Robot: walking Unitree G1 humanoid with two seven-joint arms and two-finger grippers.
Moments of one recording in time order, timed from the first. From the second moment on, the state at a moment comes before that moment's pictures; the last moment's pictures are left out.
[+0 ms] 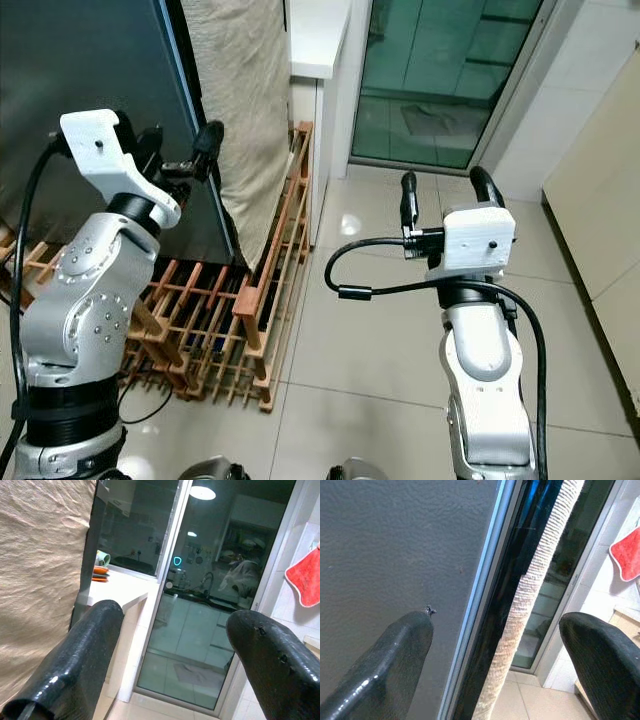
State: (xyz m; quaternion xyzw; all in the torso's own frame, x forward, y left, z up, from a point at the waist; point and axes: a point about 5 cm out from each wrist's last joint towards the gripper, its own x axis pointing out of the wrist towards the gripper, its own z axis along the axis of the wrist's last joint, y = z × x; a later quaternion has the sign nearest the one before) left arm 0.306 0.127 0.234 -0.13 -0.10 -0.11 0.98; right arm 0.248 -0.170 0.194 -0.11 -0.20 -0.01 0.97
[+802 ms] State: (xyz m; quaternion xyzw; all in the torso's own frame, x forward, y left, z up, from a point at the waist) left arm 0.313 0.105 0.232 -0.17 -0.07 -0.14 0.97; right arm 0.248 -0.170 0.194 -0.11 -0.20 -0.01 0.97
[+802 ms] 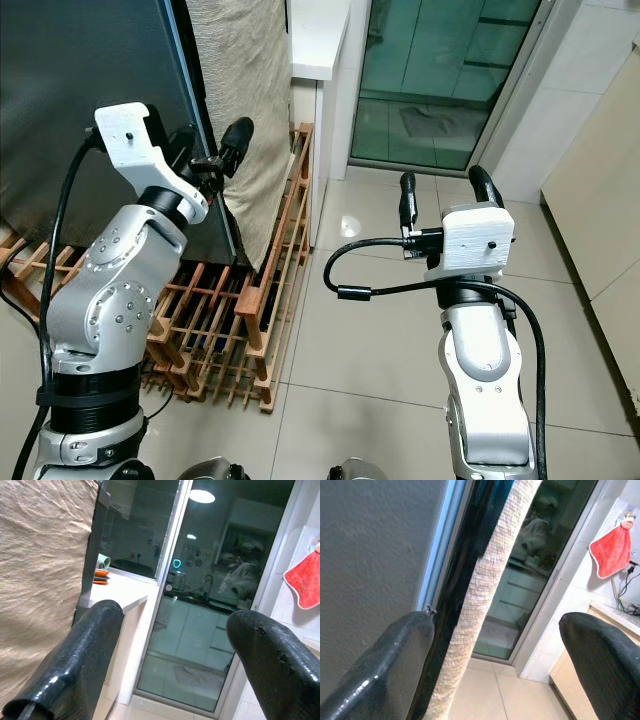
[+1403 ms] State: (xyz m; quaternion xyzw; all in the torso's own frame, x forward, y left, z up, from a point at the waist) left arm 0.325 0.089 0.225 -0.15 -0.06 -0.14 0.98; right arm 0.248 -0.168 0.193 -0.11 -0.20 -0.01 0.97
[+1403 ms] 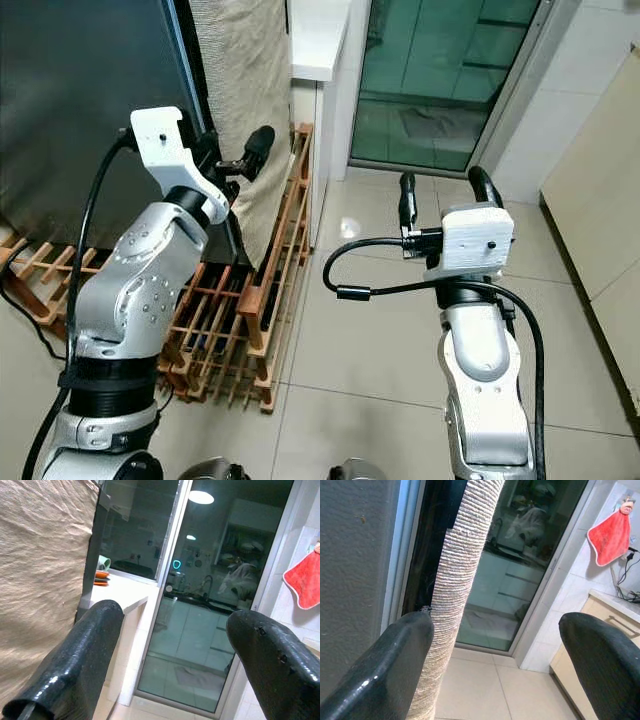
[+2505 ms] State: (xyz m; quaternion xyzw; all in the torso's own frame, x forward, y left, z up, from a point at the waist) left arm 0.346 0.114 0.211 -0.21 -0.02 -0.03 0.98; right arm 0.245 -0.170 0.188 -0.11 -0.19 -0.01 0.98
